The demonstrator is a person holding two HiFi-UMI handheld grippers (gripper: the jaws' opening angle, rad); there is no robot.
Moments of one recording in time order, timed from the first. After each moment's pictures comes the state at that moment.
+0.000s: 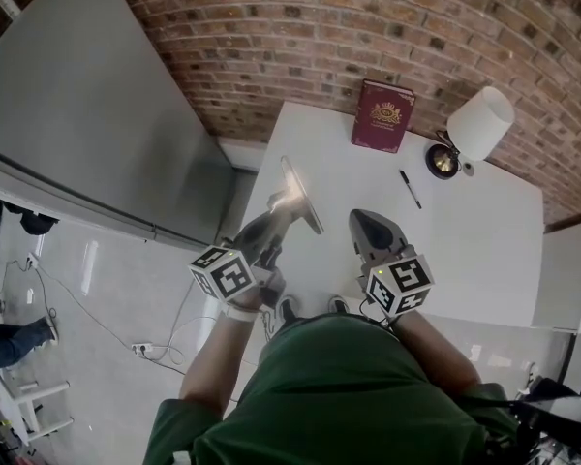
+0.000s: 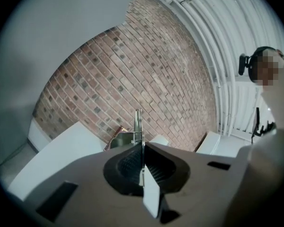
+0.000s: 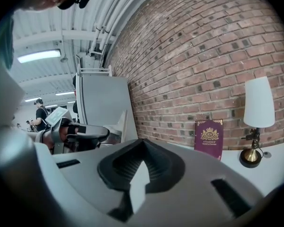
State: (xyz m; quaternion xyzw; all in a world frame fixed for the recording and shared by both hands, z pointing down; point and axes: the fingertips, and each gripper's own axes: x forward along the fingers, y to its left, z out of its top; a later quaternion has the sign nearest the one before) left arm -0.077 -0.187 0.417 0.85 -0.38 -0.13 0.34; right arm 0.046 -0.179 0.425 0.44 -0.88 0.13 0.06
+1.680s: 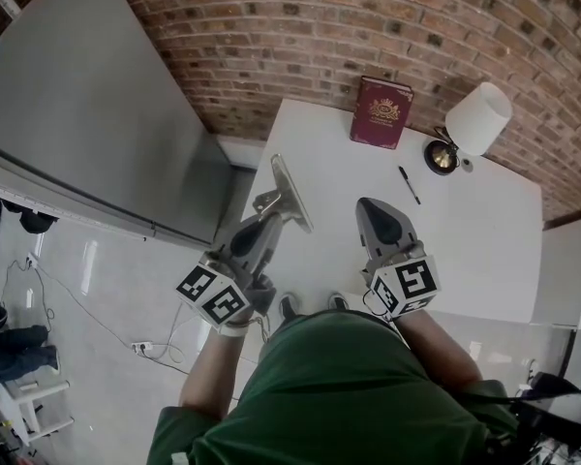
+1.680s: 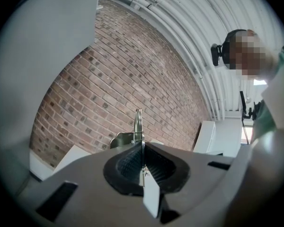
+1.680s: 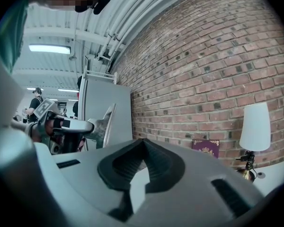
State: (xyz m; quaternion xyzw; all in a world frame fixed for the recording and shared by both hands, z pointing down) left arm -0.082 -0.150 0.351 0.89 -0.39 -0.11 0.21; right arm 0.056 -0.176 0.379 0.46 -0.89 0.04 0.03
